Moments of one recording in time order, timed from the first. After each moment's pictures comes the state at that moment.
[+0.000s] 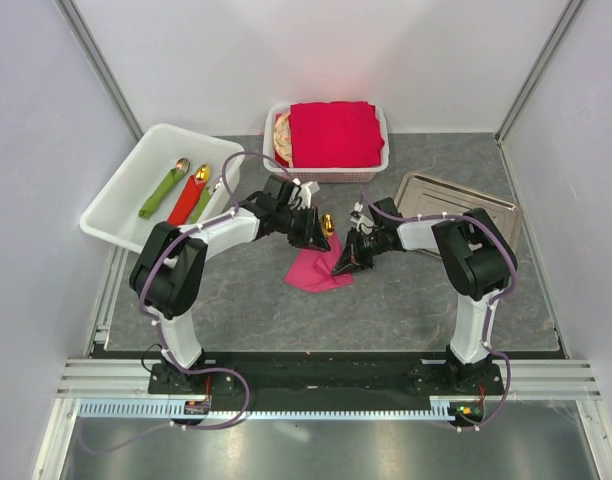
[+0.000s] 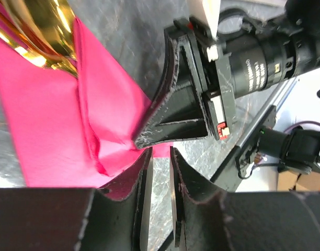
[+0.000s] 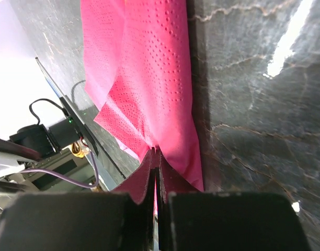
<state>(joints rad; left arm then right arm) -0.53 1.83 1.20 -0.22 0.61 -0.48 0.39 1.96 1.00 -0.12 -0.79 0.60</state>
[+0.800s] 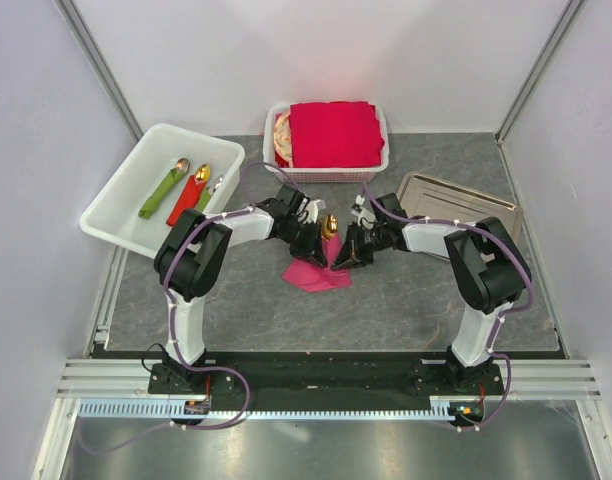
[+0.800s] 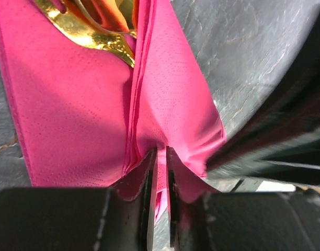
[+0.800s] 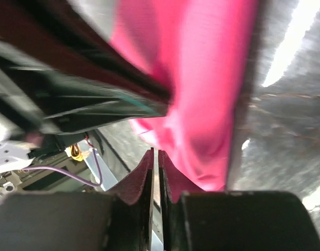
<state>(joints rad) -0.54 2.02 1.24 -0.30 0.60 -0.39 0.41 1.86 0.96 -0.12 -0.77 0.64</state>
